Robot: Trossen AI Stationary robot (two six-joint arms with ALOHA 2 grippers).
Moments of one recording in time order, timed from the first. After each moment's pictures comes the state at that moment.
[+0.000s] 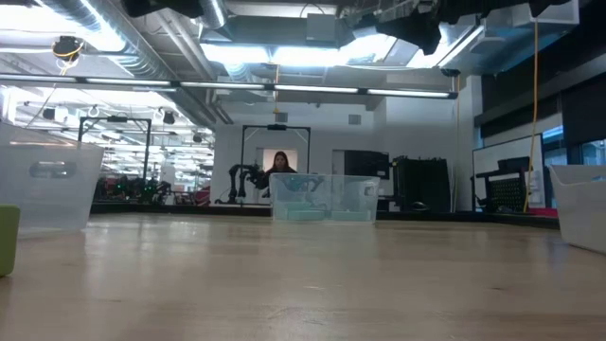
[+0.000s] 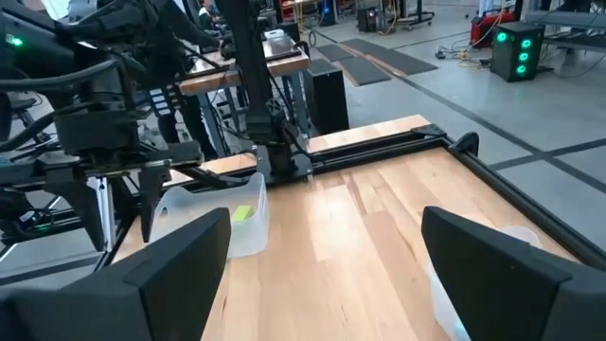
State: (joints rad) left arm -0.55 1.49 1.23 -0.61 -0.36 -0.81; right arm -0.07 0.99 0.75 0.09 0.01 0.20
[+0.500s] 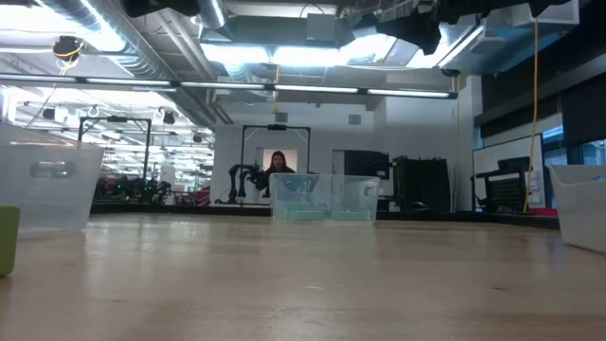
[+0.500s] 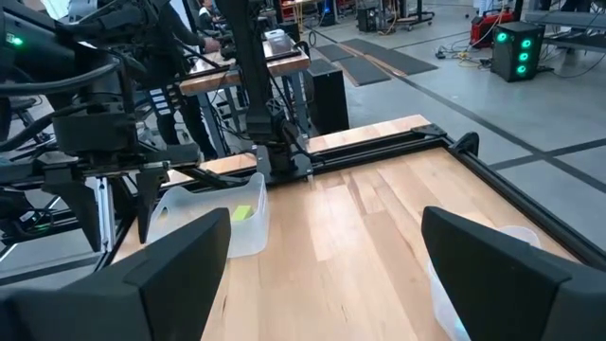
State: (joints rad) left arm -0.55 1.49 1.23 -0.60 -0.32 -0.81; right arm -0.07 0.99 0.75 0.09 0.01 0.20
